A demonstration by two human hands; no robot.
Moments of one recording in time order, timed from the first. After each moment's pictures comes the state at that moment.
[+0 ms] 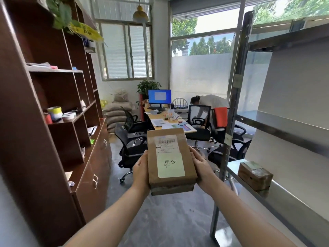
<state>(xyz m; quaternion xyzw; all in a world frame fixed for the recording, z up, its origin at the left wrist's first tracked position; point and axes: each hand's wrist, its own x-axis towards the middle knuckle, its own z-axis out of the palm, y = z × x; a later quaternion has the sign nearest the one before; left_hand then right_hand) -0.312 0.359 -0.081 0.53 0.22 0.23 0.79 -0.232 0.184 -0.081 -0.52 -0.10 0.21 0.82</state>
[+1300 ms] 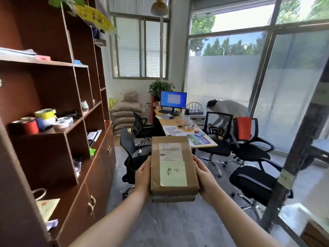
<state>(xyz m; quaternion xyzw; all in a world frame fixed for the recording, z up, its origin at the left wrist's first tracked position) -0.059 0.565 -0.113 0.53 0.24 0.23 0.78 0.015 0.382 -0.104 -0.56 -0.11 0.21 0.80</state>
